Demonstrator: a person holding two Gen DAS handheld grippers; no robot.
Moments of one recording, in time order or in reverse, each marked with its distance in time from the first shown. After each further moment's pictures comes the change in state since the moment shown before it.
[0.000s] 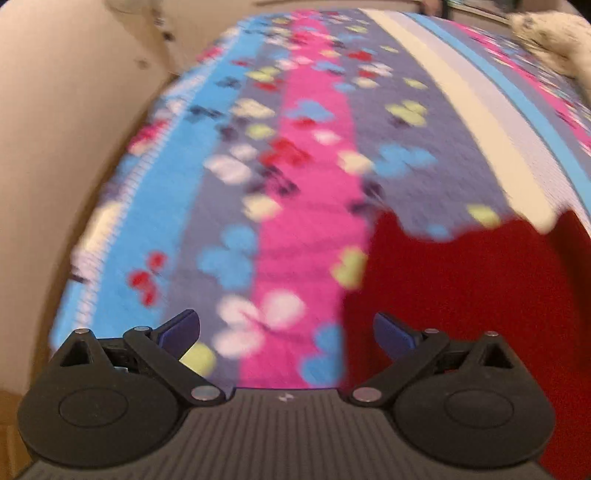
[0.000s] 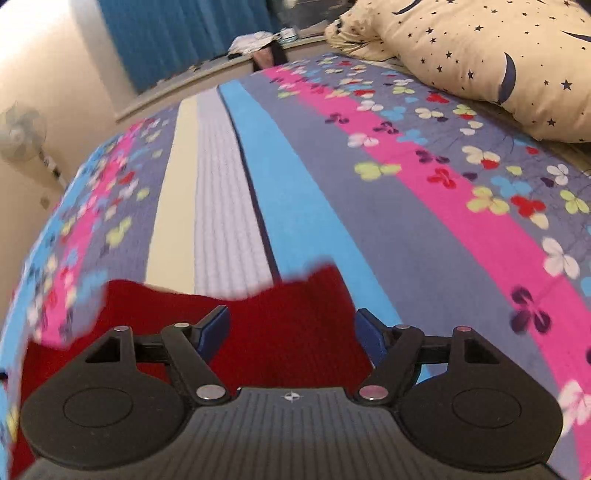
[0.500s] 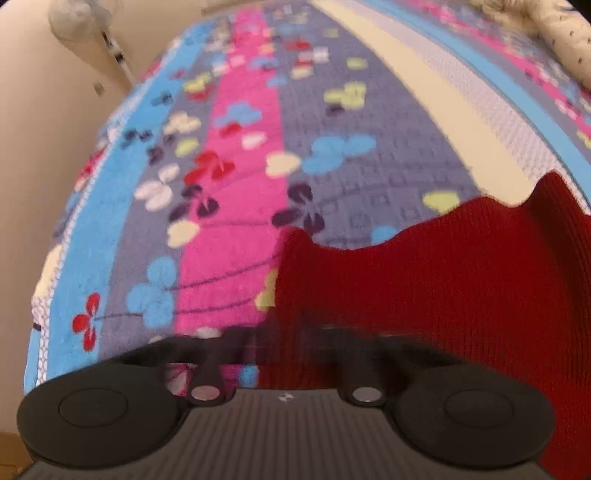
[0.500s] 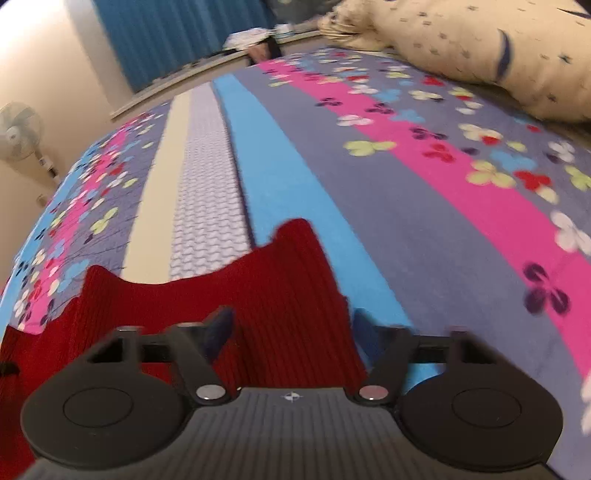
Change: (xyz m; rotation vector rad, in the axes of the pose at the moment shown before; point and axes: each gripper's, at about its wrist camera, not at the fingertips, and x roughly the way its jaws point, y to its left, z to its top) left arm 0.037 -0.065 0.032 0.106 0.016 0.019; right arm 0.044 -0.012 -0.015 0.010 0.002 0.016
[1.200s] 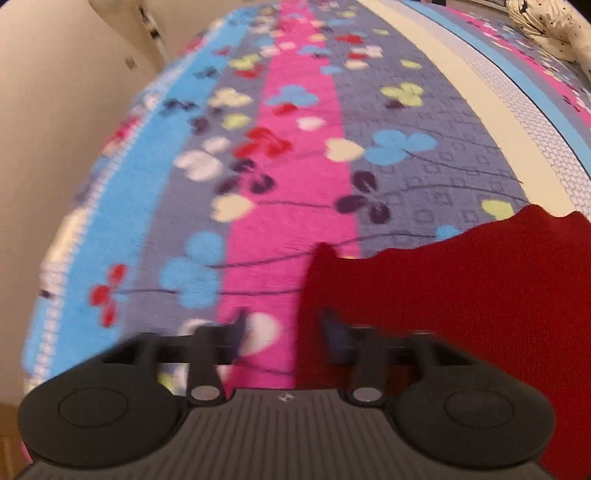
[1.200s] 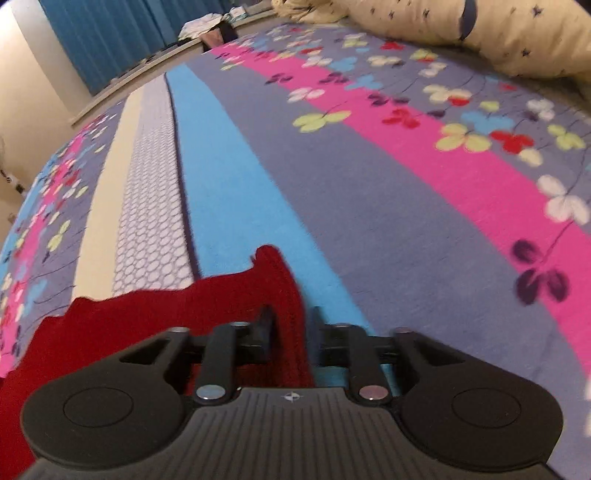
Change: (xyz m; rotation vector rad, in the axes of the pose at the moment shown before) left arm 0.005 0.053 -0.017 -0.095 -0.024 0.045; right arm 0.030 -0.043 0.016 0.126 0.042 -0.106
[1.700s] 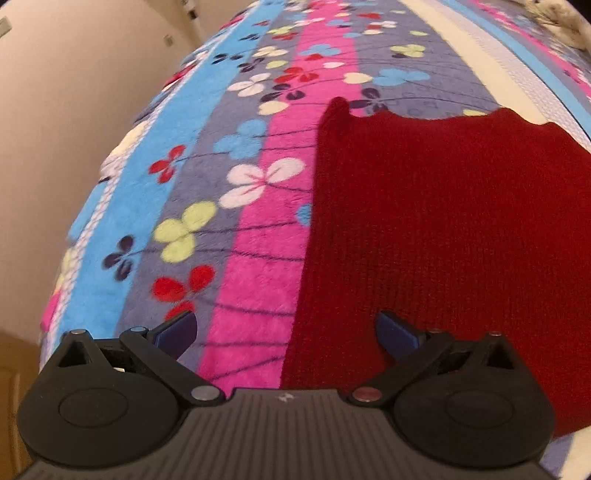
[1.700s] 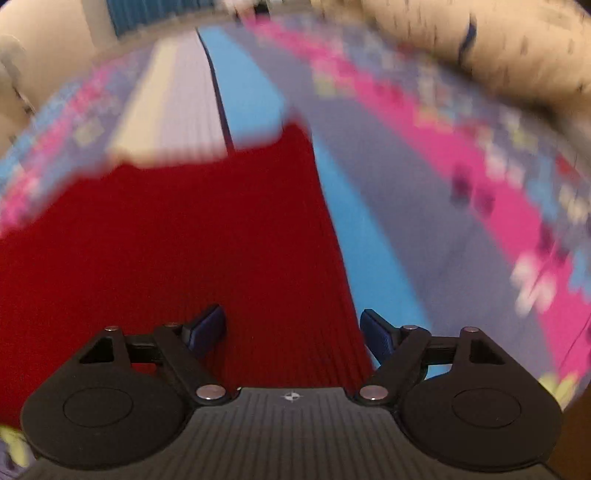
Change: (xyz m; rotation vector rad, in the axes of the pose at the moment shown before) left arm -0.074 -0.009 -0.118 -0.055 0.082 0.085; right arm -0.081 0.018 -0.126 -0.173 0.083 -0.080
